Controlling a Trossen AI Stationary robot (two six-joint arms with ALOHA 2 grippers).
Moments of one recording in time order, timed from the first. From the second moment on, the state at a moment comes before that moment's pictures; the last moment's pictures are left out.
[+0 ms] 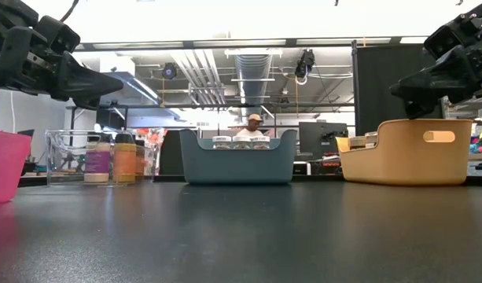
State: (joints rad) left arm -0.04 0.26 0.02 0.16 -0.12 0.01; right arm 0.06 0.19 0.01 0.02 -0.05 0.13
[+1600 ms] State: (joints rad) left arm -0.04 0.26 0.02 0.16 -0.12 0.01; right arm 0.06 0.19 0.01 0.02 -0.05 0.13
